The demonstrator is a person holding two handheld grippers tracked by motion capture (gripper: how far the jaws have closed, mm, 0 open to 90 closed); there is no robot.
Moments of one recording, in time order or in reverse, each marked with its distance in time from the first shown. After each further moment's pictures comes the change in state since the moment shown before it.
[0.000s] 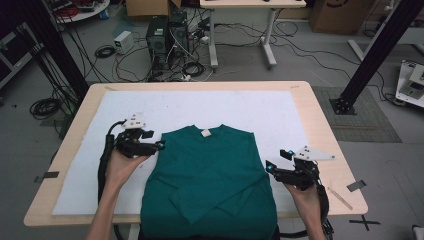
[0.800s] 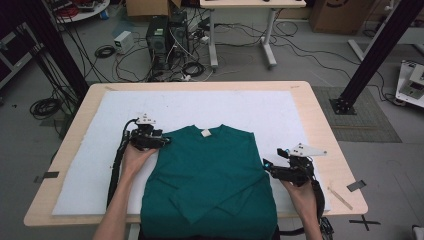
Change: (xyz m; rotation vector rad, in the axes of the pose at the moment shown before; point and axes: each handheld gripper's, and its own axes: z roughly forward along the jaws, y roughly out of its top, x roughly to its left) left arm 0.033 -0.023 0.062 0.002 -0.026 -0.013; right arm -0.005 -0.001 0.017 0.047 -0.013 -0.009
